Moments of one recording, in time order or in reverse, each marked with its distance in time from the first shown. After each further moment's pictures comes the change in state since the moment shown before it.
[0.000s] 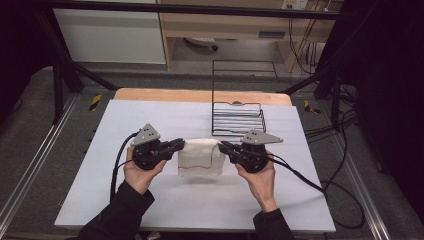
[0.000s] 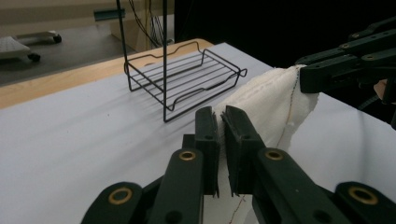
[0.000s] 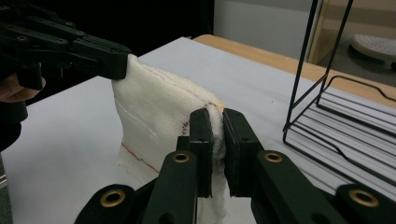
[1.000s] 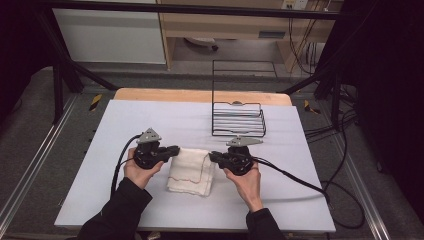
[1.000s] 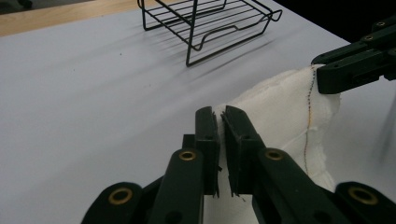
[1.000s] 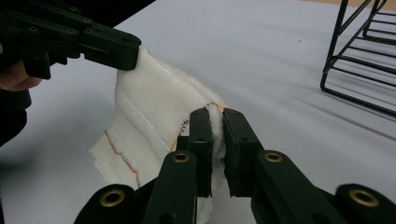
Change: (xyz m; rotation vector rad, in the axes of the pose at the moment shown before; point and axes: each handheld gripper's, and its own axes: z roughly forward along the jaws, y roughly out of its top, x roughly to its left) left arm 0.038 -0.038 0.022 0.181 0.007 -0.043; right arm -0.002 -0.036 0.049 0.152 0.039 0.124
